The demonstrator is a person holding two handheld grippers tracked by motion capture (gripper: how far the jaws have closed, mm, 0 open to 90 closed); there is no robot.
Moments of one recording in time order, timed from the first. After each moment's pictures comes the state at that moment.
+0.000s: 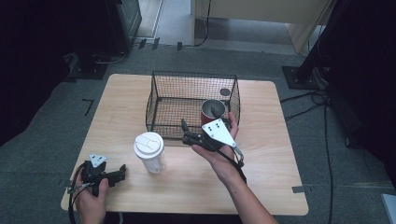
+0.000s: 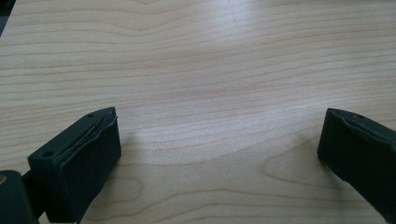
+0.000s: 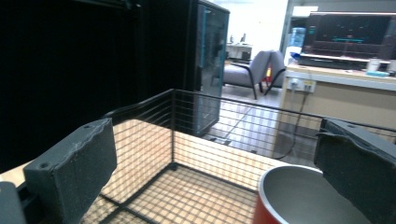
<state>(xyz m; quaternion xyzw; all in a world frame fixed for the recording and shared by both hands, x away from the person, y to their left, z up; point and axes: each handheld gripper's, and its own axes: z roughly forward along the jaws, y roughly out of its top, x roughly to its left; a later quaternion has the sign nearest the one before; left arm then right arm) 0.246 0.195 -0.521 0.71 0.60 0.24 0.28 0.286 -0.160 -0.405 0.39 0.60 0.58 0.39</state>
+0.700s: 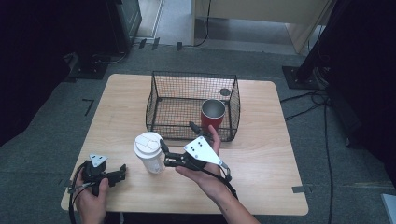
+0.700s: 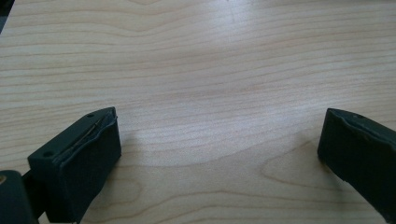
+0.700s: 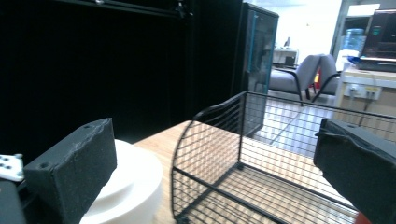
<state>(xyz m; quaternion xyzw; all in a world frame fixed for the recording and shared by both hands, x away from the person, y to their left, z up) 0.247 0.194 -0.521 0.71 0.60 0.24 0.28 0.242 -0.118 -0.409 0.34 0.63 0.62 0.33</state>
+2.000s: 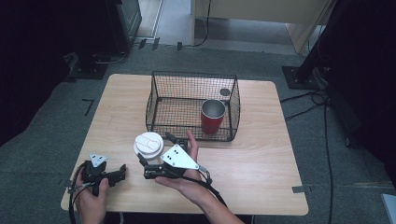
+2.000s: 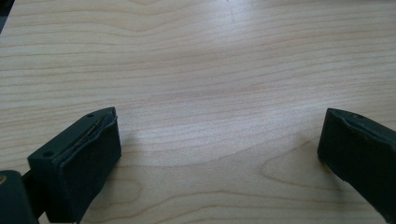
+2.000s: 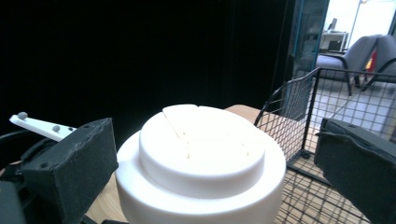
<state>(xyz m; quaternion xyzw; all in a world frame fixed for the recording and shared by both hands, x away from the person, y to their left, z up) 0.247 0.194 -0.521 0.71 0.60 0.24 0.28 0.236 -0.068 -0.436 0.31 0.66 0.63 0.26</state>
